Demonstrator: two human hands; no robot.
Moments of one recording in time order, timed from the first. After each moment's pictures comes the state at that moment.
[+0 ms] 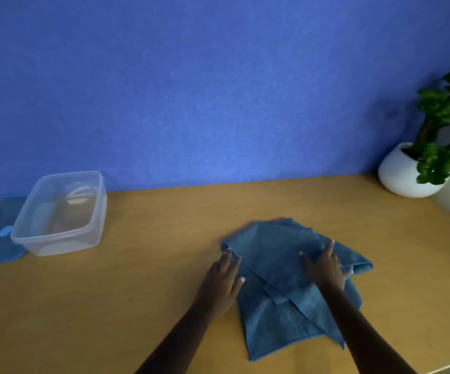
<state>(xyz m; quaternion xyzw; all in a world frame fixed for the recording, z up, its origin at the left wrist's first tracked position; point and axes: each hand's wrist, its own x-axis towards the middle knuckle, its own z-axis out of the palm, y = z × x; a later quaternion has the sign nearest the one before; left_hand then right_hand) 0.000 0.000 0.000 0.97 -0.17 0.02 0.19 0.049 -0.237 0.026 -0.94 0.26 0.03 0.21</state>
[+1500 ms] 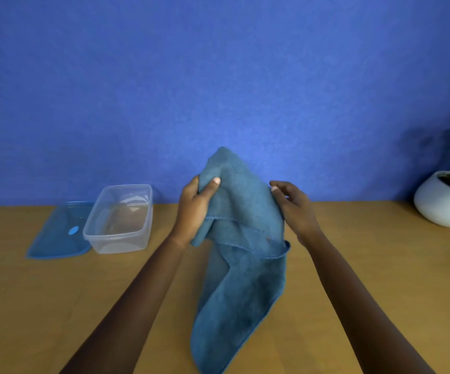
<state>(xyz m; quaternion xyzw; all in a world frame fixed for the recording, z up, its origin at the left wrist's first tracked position) 0.017 0.101 0.201 0.67 0.04 0.19 0.71 0.054 -0.077 0.198 -0.80 -0.07 -0.07 0.59</state>
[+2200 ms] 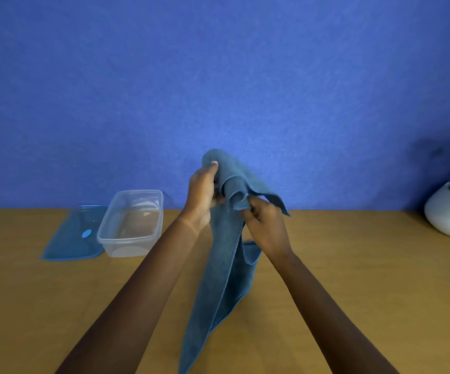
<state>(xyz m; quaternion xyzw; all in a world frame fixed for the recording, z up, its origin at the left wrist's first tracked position) 0.025 0.109 0.245 0.59 0.14 0.12 0.79 0.023 -0.015 0.196 -0.86 -0.19 -0.14 0.44</state>
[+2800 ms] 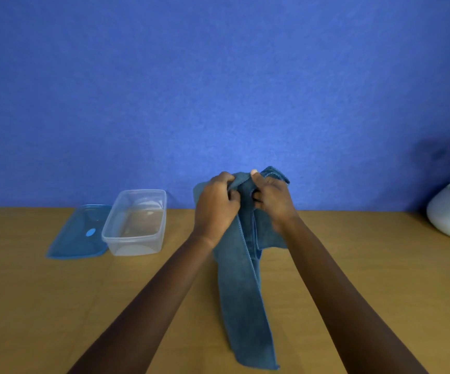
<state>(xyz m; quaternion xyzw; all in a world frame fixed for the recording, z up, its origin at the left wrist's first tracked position) 0.010 0.100 0.222 0.87 0.04 0.30 0.39 0.041 -0.004 0.239 -0.72 -0.06 0.03 0.69</state>
